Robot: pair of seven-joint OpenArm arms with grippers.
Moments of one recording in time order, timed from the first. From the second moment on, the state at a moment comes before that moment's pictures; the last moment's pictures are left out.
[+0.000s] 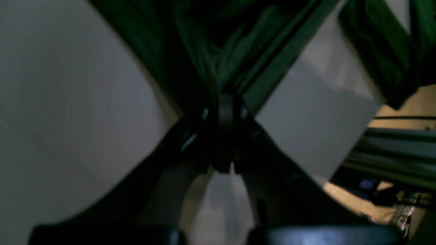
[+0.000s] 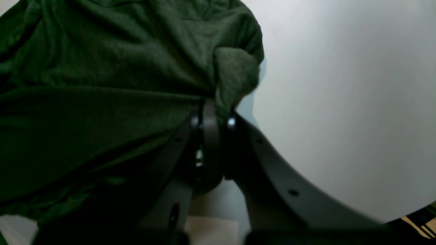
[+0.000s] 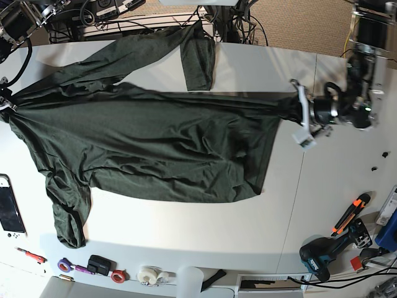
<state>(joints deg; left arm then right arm) -0.4 -31.8 6.3 89.2 -53.5 -43.5 61.7 0.3 32.9 56.4 79.4 35.4 32.1 -74.8</state>
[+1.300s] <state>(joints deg) -42.7 -20.3 -2.3 70.6 -36.2 -36.6 40.1 46.0 22.8 14.8 73.2 9.0 15.7 -51.9</state>
